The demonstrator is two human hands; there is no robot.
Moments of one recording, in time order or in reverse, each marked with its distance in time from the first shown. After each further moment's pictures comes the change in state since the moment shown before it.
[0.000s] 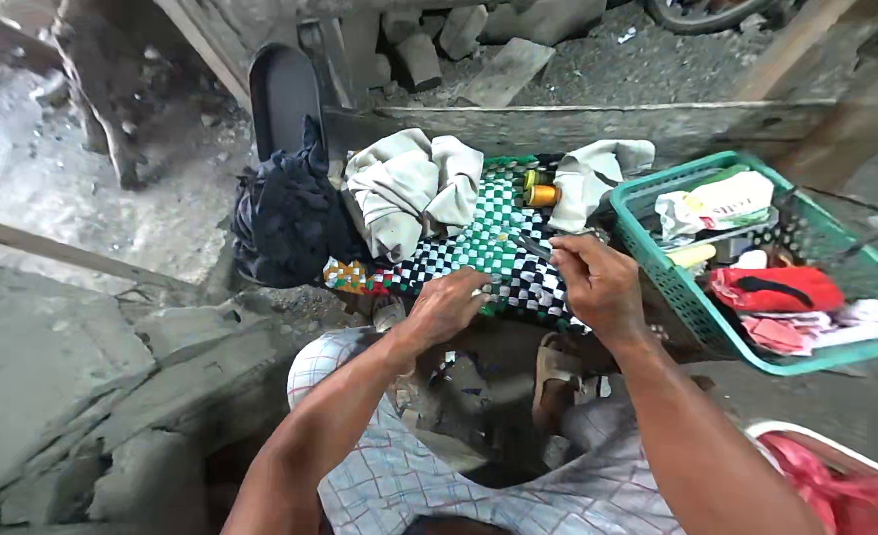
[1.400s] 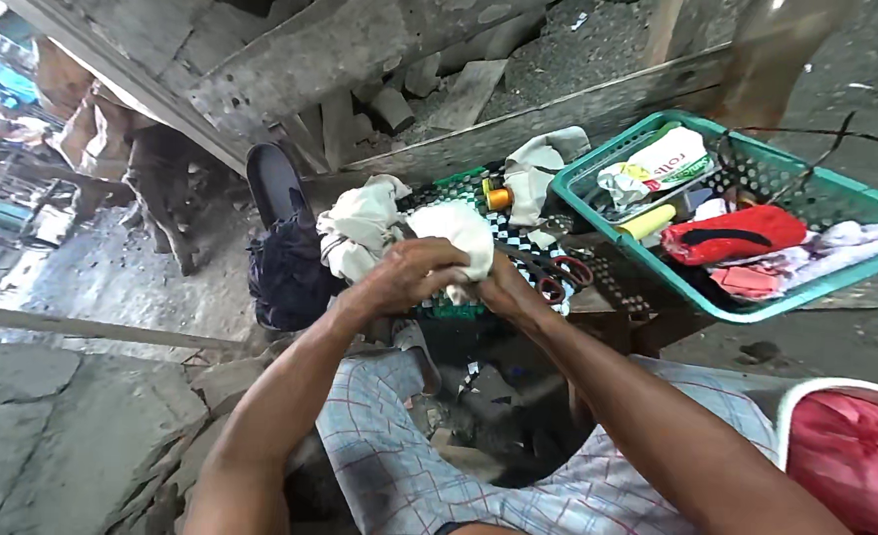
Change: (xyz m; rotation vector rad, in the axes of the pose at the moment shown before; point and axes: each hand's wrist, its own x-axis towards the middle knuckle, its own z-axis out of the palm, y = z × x) left_hand 0.071 0.059 -0.104 0.083 -0.213 0.337; right_hand 0.005 -0.034 0.041 0.805 -0.204 0.390
